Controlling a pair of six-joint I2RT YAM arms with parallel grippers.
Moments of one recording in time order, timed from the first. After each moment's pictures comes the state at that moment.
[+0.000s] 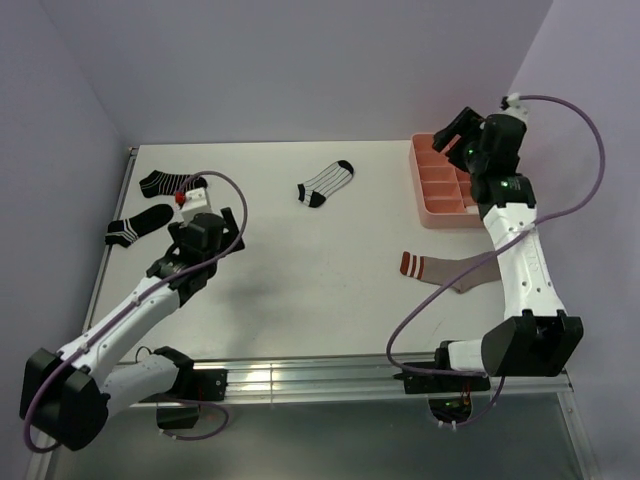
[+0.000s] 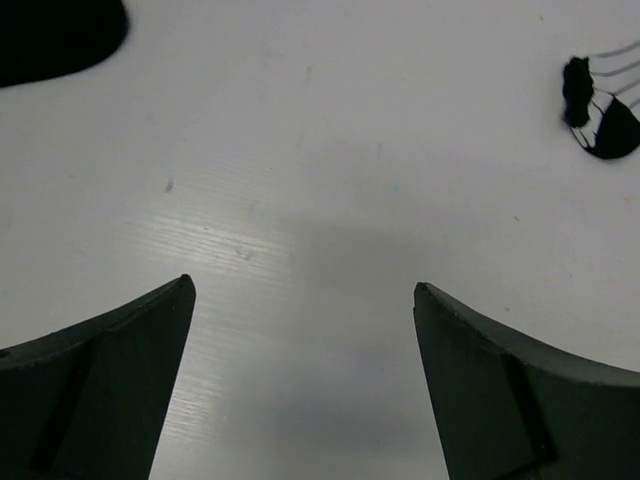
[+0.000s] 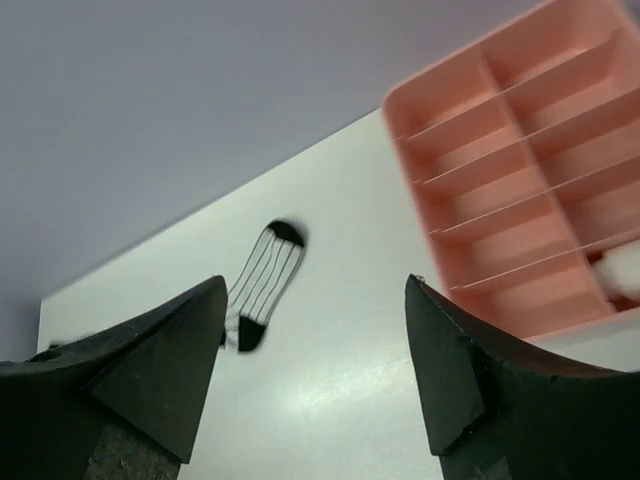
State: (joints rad) left arm -0.48 1.00 0.69 -0.27 -0.57 -0.51; right arm -0.08 1.33 1.41 -0.40 0.03 0.55
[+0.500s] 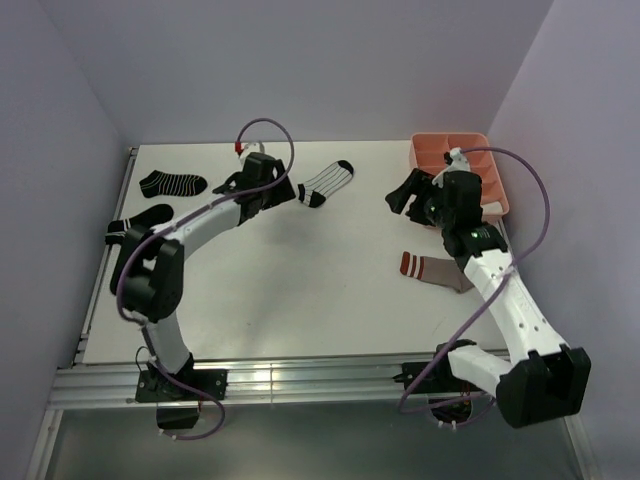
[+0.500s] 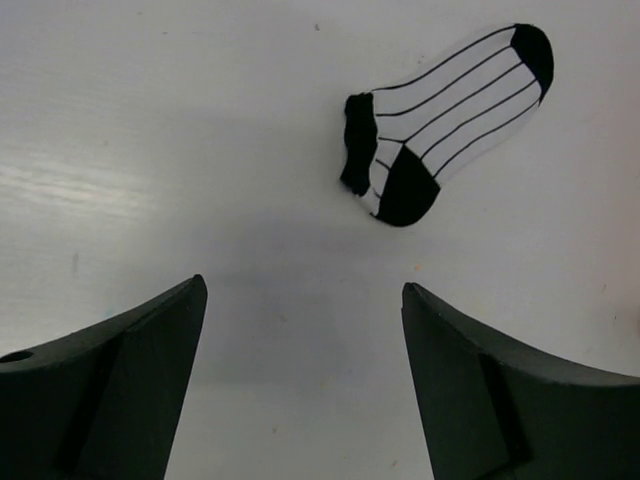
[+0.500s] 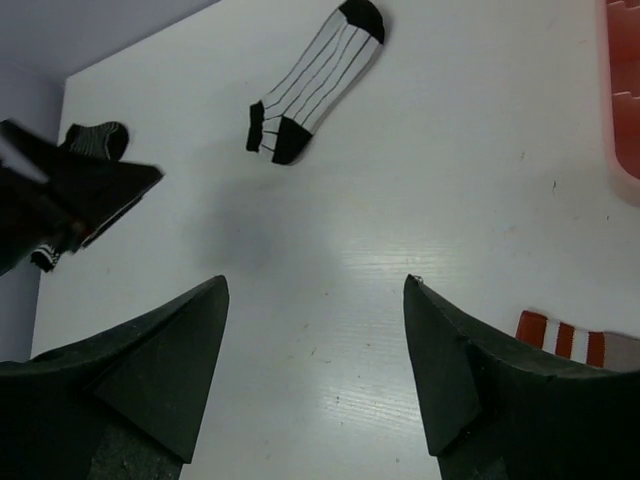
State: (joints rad) left arm -0.48 1.76 1.29 -0.20 -0.24 -0.67; right arm 0.16 1.11 0.96 -0.30 -0.14 0.53
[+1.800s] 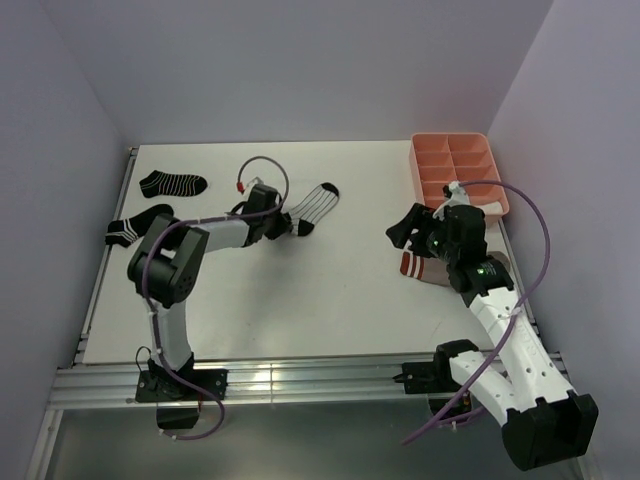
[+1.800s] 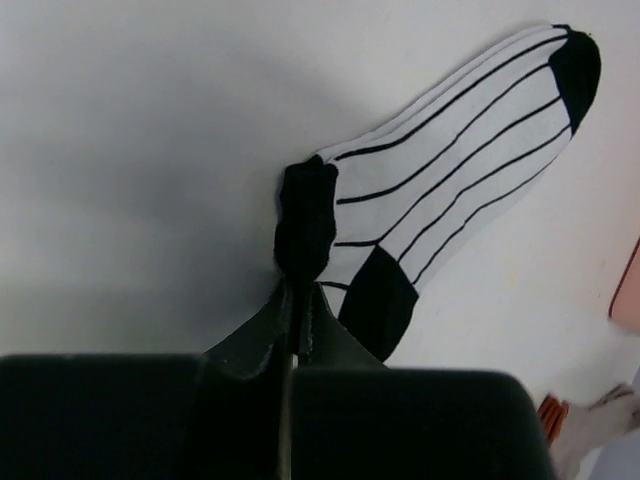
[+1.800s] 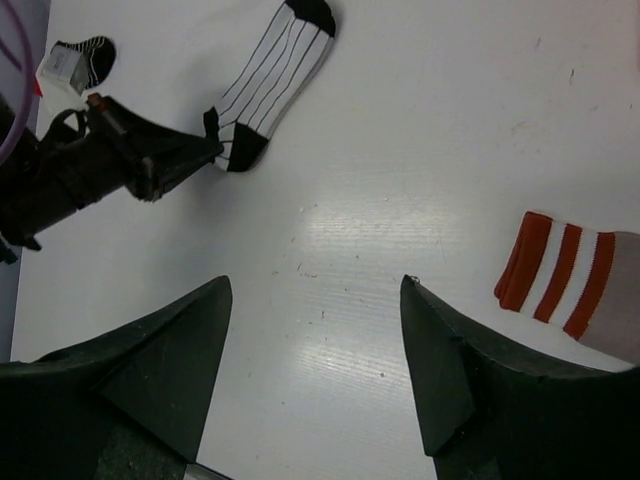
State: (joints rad) left arm -0.48 2.00 1.17 0.08 -0.06 -0.96; right arm 0.17 0.84 0.74 -0.39 -0.19 0.52
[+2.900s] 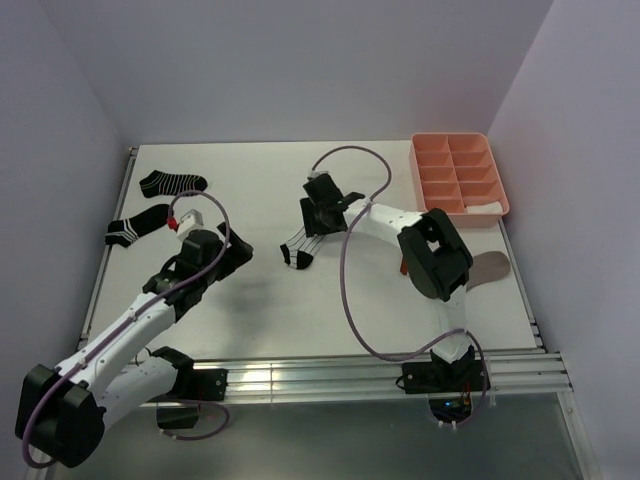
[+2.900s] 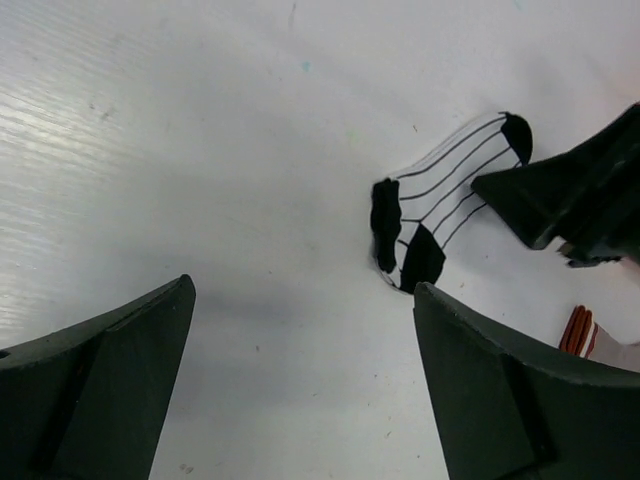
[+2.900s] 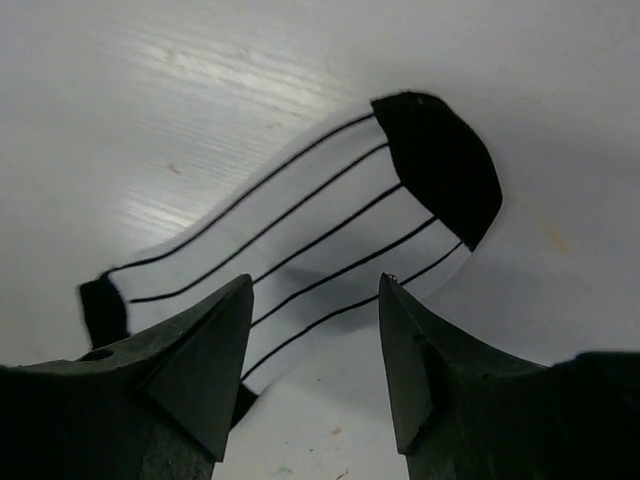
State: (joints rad) left arm -0.47 0.98 0.58 -0.25 -0.24 -0.91; right arm 0.64 1.99 1.44 -0.35 0.14 0.38
